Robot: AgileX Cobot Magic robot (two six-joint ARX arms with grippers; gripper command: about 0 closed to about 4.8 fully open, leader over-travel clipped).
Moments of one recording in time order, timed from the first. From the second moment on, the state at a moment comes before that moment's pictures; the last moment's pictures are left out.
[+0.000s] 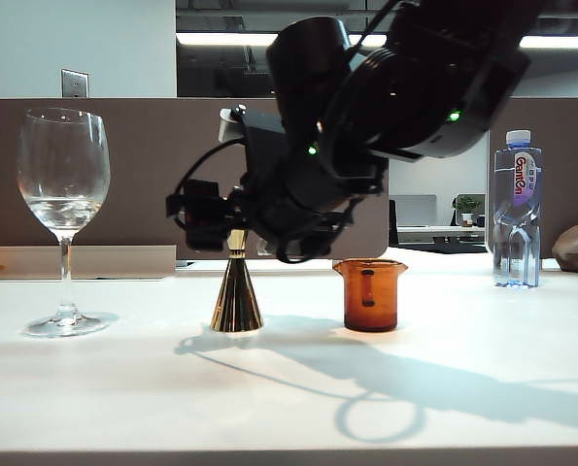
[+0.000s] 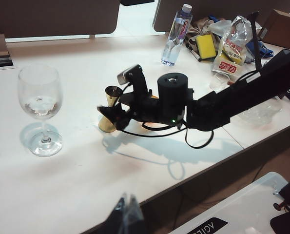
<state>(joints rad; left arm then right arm) -0.28 0.33 1.46 -1.43 0.33 -0.09 0.80 1.94 0.99 0.64 0.20 0.16</state>
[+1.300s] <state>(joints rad) -0.28 0.33 1.46 -1.43 0.33 -0.09 0.79 1.97 1.04 0.56 0.18 0.21</state>
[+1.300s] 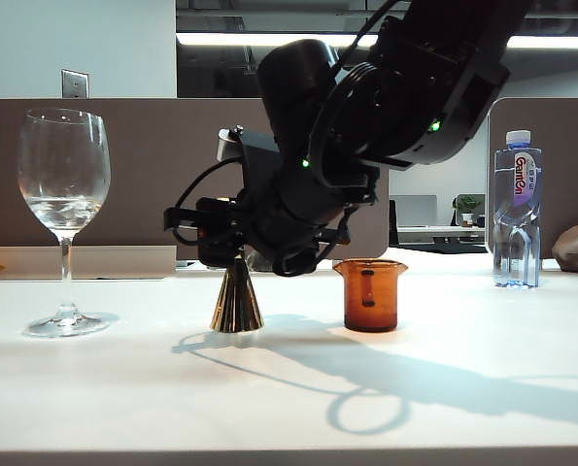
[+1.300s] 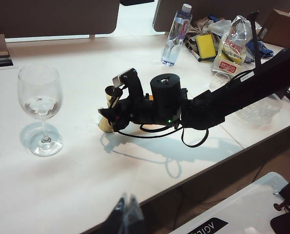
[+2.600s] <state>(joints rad) -0.28 0.33 1.46 -1.43 0.33 -0.09 0.79 1.95 1.04 0.54 0.21 0.18</state>
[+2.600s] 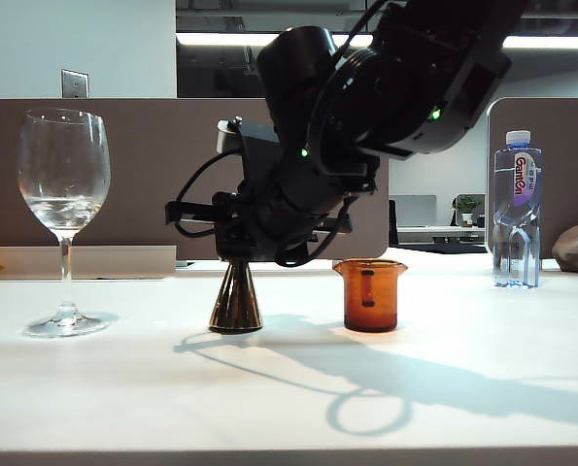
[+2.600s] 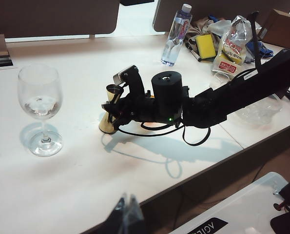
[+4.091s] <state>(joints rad) -0.28 0.33 1.46 -1.43 0.33 -0.09 0.84 1.86 1.56 0.02 0.22 -0.06</state>
